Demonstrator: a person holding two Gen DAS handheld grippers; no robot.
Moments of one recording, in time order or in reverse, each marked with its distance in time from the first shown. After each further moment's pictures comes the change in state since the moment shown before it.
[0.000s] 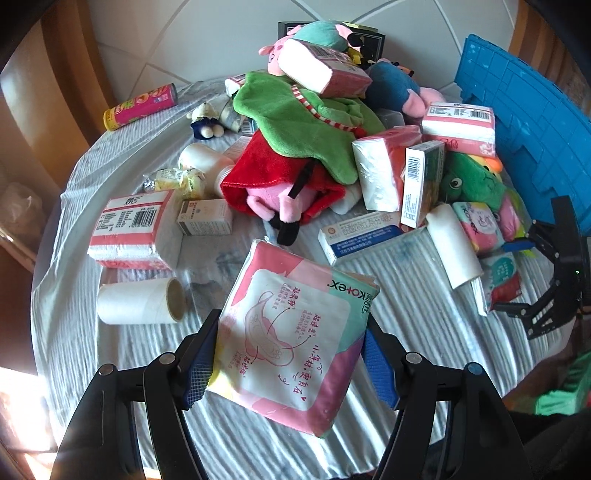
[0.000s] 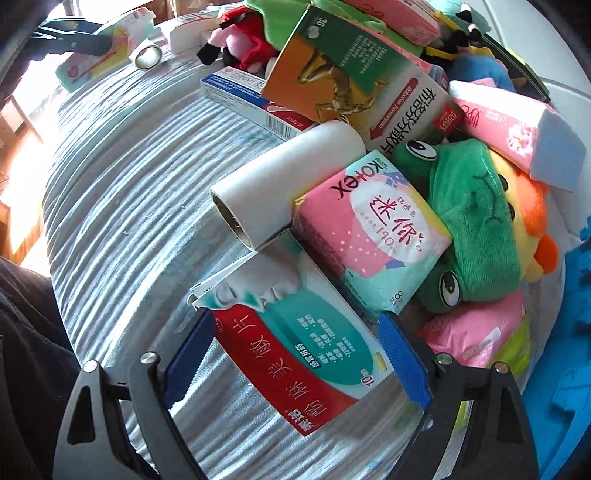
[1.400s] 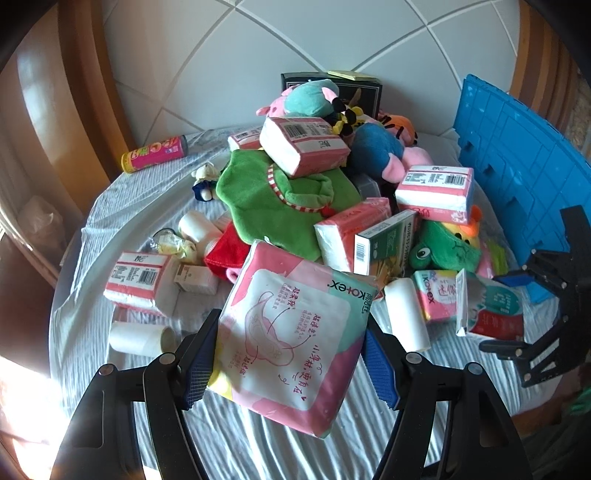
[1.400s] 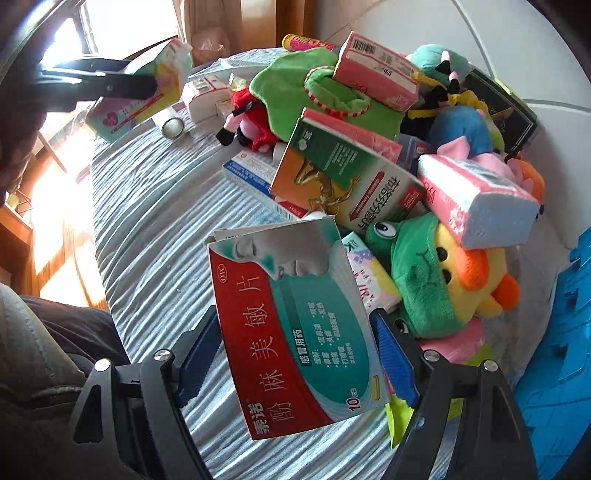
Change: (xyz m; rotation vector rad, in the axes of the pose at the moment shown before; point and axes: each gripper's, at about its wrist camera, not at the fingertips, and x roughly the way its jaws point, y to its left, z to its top) left arm -0.057 -0.057 0.047 -0.051 -0.150 0.061; right arm -0.097 -0.016 0.037 0.073 -0.140 0.001
